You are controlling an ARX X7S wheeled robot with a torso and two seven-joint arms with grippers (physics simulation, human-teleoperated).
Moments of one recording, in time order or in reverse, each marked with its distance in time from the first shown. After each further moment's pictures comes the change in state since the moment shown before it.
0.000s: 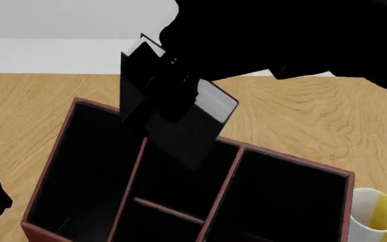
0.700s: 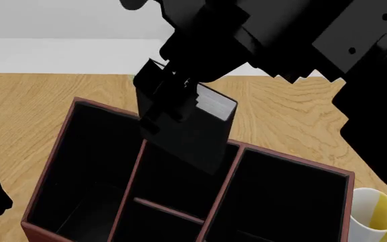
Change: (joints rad) left arm 0.039 0.004 0.015 -0.075 0.056 0.078 0.043; right arm 0.013 -0.152 -0.346 0.282 -0.319 -0.234 -0.407
